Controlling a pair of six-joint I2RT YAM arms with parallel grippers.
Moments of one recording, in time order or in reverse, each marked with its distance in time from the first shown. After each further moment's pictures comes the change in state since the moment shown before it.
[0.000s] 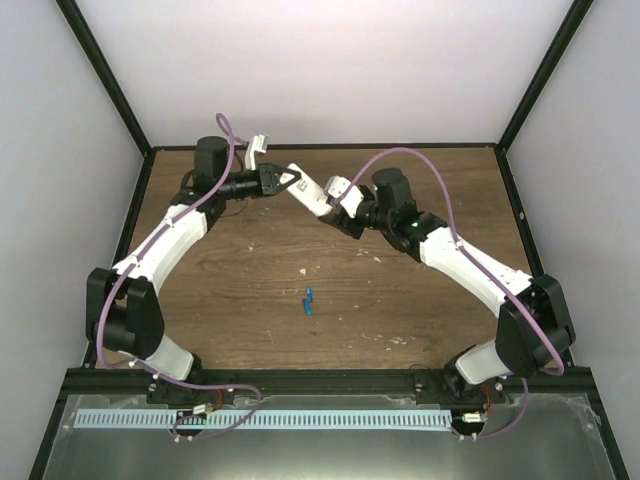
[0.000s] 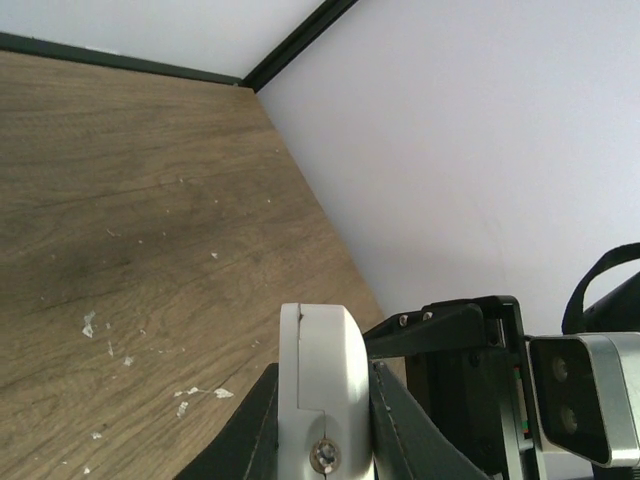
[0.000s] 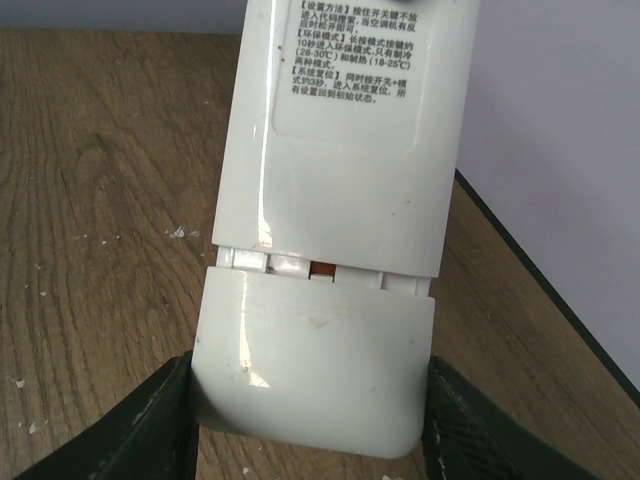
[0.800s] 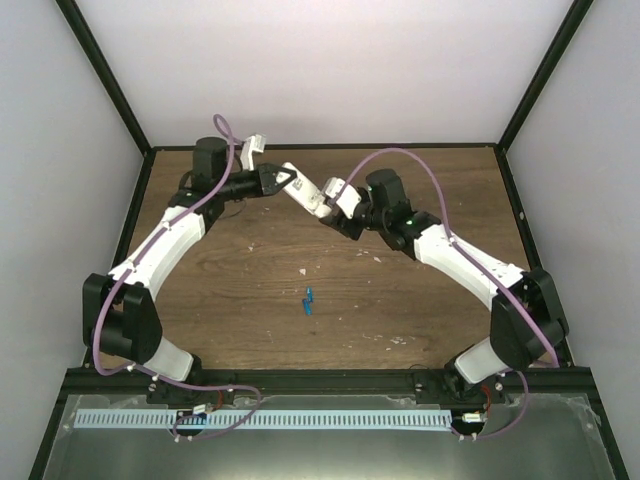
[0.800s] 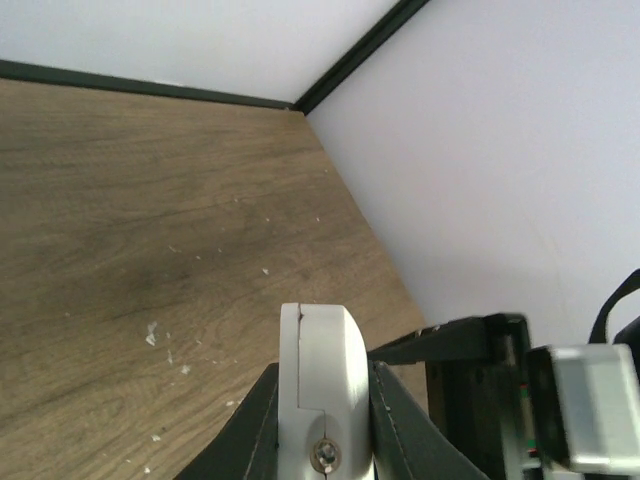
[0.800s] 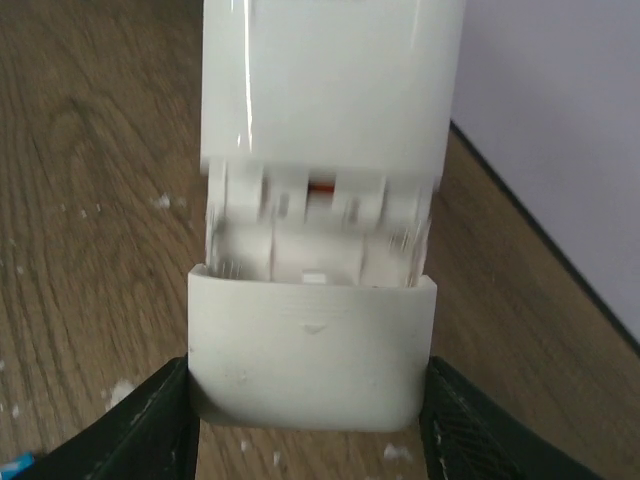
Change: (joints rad) left arm -0.013 -0.040 0.000 -0.069 -0.116 0.074; right arm 0.010 0.046 0.037 -0.035 0.040 0.010
